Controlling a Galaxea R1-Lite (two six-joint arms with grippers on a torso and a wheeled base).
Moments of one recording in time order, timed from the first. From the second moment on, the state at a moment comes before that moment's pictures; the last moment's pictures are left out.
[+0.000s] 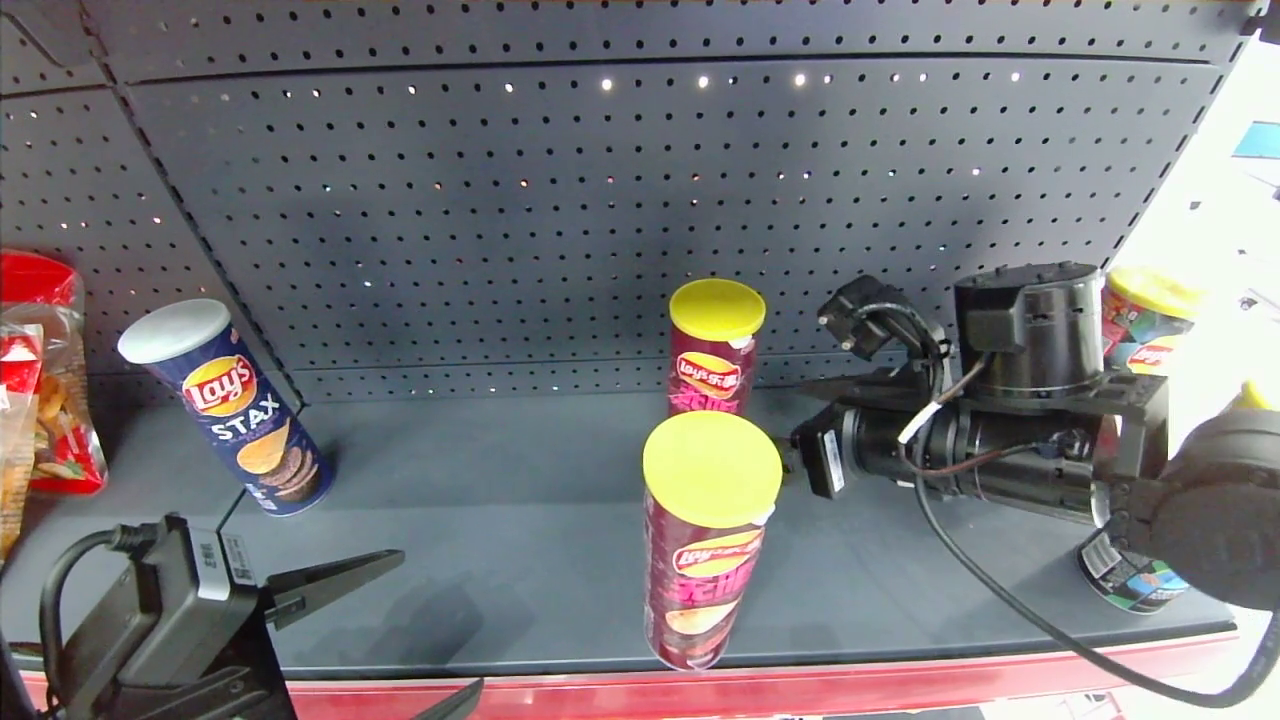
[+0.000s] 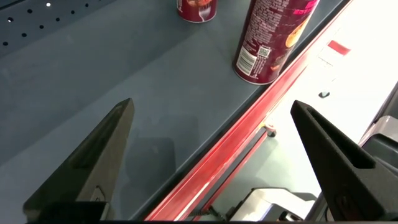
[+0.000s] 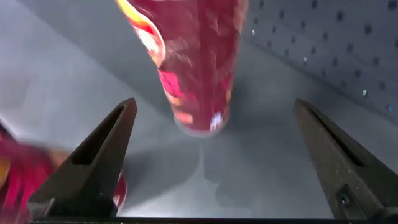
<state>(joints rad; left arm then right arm) -0.60 1.20 -0.09 -0.84 -0.19 0.08 0.59 1.69 -0.86 -0.43 0.07 -0.09</state>
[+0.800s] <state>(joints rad) -0.58 1.20 -0.09 -0.79 -0.19 0.08 0.61 1.50 -0.57 -0.43 0.04 -0.10</state>
